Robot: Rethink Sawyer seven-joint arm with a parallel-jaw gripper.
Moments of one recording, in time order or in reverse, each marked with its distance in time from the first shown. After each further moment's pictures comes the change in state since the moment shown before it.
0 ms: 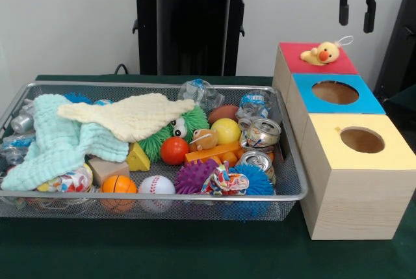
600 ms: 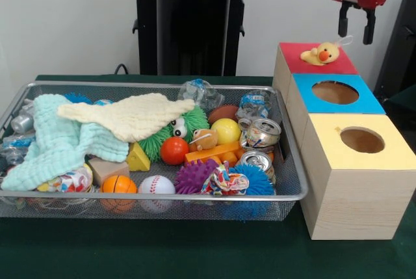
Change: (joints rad) arm 0.072 0.070 -0.020 0.013 -0.062 -0.081 0.000
